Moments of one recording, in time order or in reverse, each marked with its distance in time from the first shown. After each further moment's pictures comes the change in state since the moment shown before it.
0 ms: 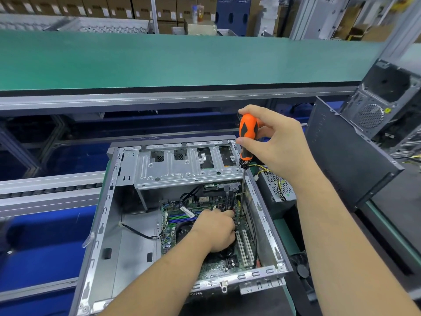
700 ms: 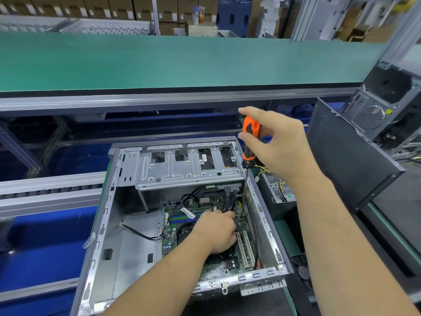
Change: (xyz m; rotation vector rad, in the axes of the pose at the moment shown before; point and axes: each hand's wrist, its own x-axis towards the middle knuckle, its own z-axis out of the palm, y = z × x) left_hand -0.001 0.001 0.001 0.001 0.035 0.016; right_hand 0.002 0.002 0.000 -0.177 0.067 -0.146
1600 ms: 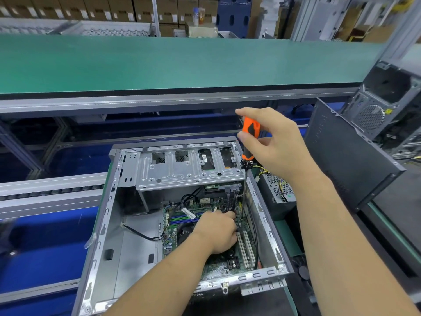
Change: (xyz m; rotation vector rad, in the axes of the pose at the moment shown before) left_hand 0.000 0.000 0.000 -0.015 -0.007 -0.004; right_hand 0.002 -0.002 -0.001 0.130 -0.080 0.052
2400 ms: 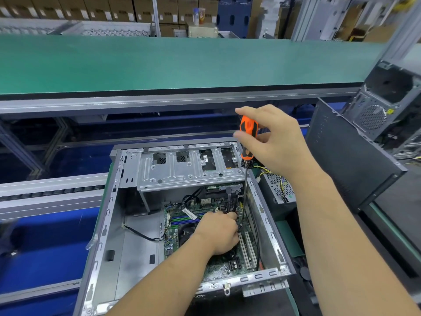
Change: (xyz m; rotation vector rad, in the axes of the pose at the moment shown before) left_hand 0.000 0.001 0.001 -0.015 0.017 -0.007; right_hand 0.005 -0.002 0.002 -0.053 0.020 0.007
